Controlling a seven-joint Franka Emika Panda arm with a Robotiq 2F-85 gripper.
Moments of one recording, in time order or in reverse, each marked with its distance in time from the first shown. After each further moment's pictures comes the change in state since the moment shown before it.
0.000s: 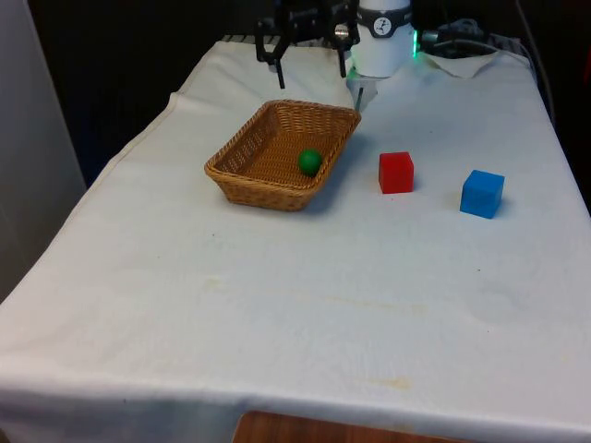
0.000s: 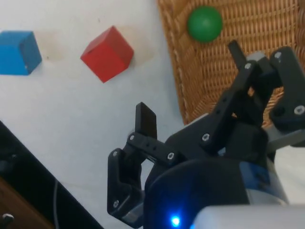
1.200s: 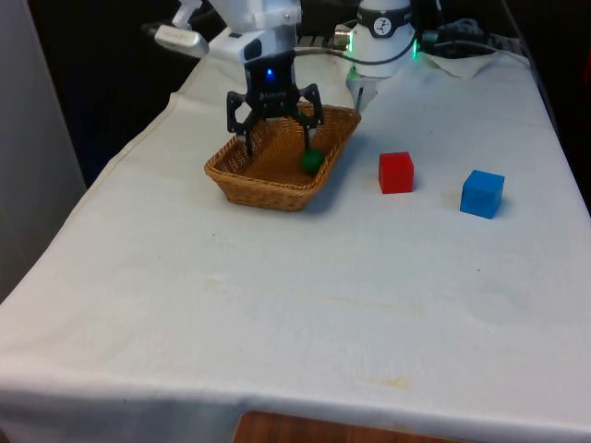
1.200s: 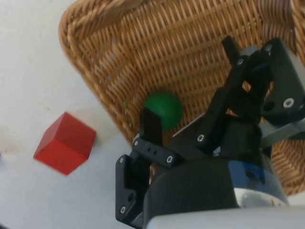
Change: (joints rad) arm -0.015 0.335 -0.035 0.091 0.124 0.193 -0.134
